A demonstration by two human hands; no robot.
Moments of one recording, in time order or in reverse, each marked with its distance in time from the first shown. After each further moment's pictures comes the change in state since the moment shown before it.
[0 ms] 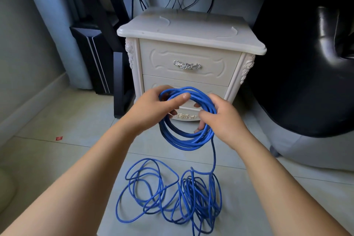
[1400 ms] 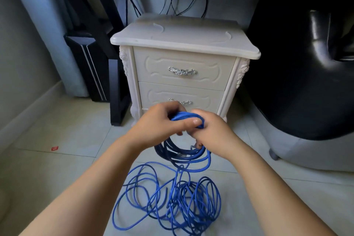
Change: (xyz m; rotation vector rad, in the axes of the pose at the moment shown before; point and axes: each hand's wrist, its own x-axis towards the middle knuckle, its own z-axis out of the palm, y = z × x) left_hand 0.000 0.006 0.019 0.205 -0.097 0.109; right_hand 0.008 0.006 0.003 -0.110 -0.151 -0.062
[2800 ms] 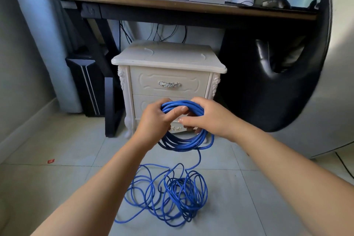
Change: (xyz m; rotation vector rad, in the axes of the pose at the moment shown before) left_hand -0.067 0.057 0.004 -0.284 0.220 0.105; right_hand -0.083 -0.071 -0.036 0.039 0.005 -0.083
